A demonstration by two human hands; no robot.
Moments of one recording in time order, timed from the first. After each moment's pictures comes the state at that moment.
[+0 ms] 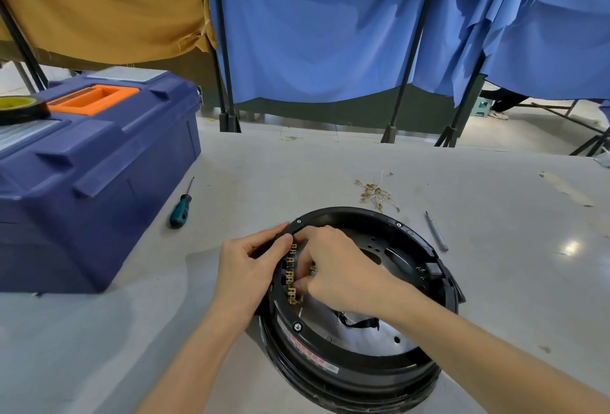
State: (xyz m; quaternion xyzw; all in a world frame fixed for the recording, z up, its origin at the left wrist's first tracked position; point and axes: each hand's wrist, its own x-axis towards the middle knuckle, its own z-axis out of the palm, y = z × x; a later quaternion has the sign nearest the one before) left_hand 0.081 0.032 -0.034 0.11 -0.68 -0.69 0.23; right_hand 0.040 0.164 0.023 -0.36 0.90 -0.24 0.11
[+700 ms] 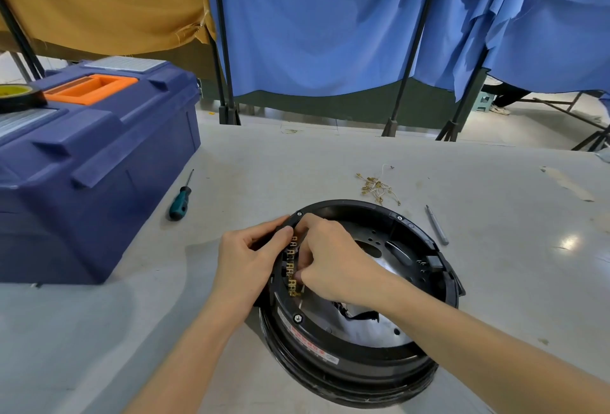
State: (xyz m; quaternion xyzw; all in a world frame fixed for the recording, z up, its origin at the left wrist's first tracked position) left_hand 0.079 0.029 -0.037 0.09 -0.68 -0.69 0.23; right_hand 0.036 0.158 0.013 -0.33 0.89 -0.28 0.10
